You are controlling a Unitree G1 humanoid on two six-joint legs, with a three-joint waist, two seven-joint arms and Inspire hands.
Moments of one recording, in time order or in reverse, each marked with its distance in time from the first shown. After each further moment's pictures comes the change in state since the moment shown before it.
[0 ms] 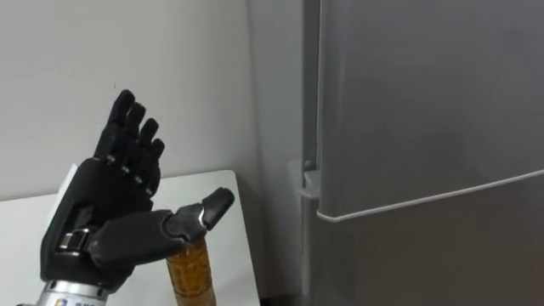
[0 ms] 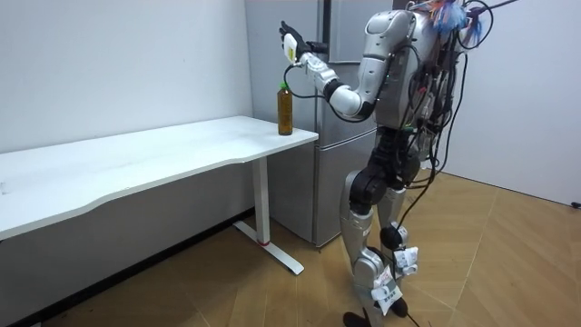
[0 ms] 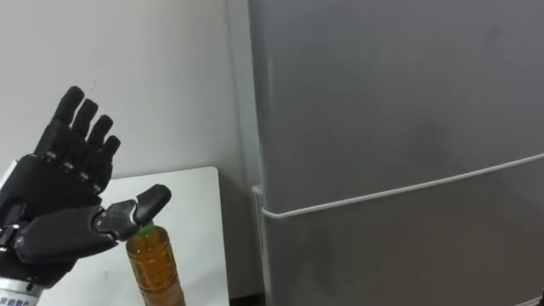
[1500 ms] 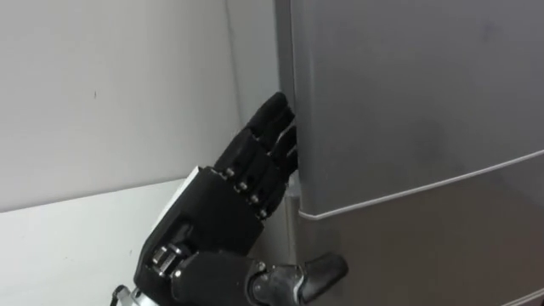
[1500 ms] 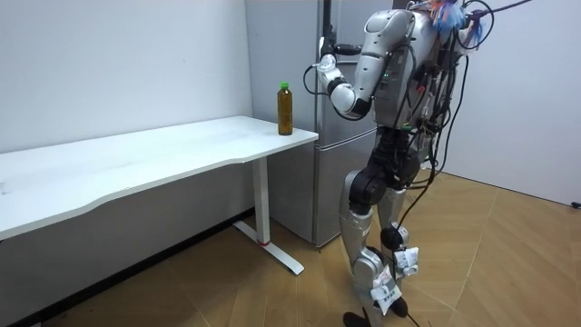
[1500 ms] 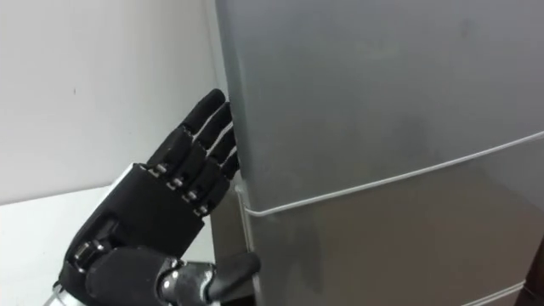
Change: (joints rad) left arm -0.013 0.014 -0.190 0.002 -0.158 0.068 -0.277; right arm -0.089 -0.032 0.089 0.107 0.082 0.022 0.016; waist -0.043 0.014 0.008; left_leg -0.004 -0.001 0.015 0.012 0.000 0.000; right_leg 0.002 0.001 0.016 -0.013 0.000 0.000
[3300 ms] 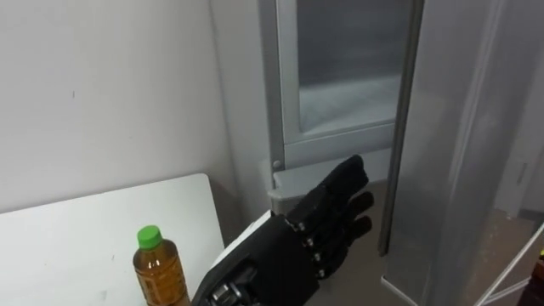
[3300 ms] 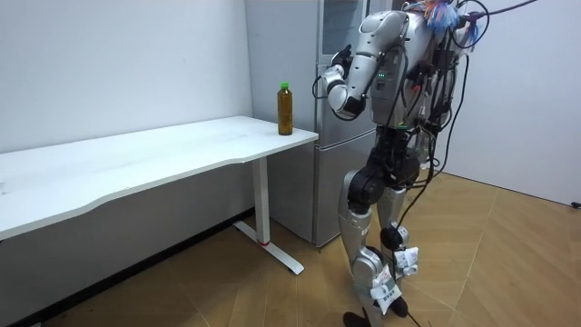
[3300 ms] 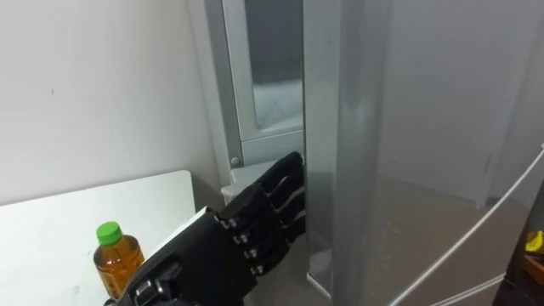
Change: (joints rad) left arm 0.001 0.044 -0.160 0.010 0.024 0.082 -0.111; right arm 0.009 -0.002 0.020 -0.030 0.035 0.021 -0.022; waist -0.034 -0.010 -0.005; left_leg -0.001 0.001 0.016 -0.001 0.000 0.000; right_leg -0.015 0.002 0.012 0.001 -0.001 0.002
